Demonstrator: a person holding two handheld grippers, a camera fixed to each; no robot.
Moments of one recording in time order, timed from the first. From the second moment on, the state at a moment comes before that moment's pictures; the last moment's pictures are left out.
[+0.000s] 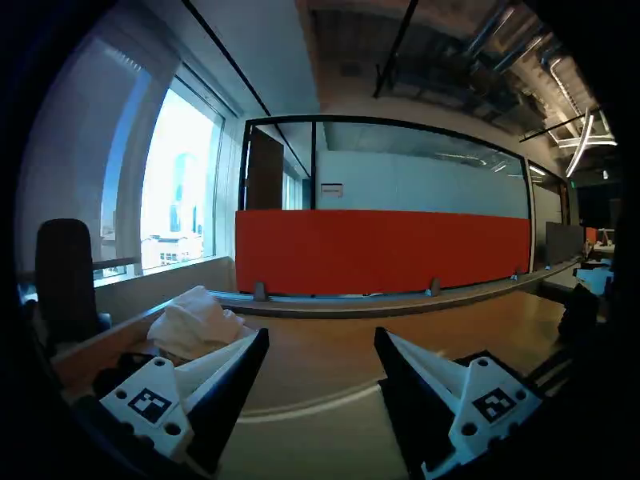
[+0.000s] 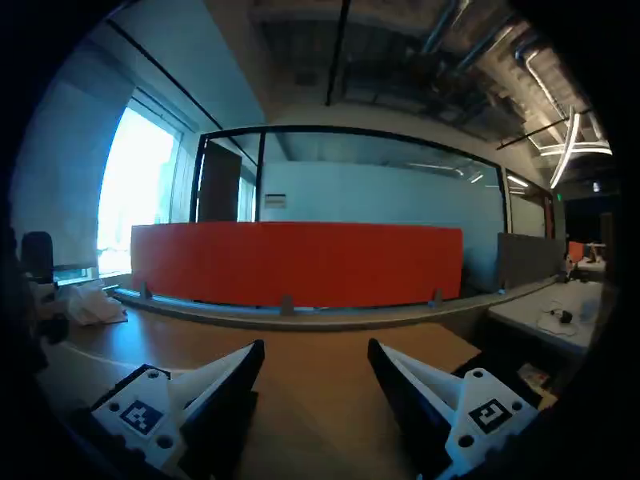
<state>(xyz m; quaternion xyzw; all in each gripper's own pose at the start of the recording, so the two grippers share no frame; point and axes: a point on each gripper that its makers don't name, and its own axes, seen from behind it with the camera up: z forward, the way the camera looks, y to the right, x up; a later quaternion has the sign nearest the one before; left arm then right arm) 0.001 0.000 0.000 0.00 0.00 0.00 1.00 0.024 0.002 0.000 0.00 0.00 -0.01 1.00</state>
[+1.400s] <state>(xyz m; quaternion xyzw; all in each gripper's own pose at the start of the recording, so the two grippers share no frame) 0.103 0.044 -0.003 -0.11 -0.06 0.02 0.99 0.143 -0.045 -0.011 0.09 -0.06 -0.07 0.99</state>
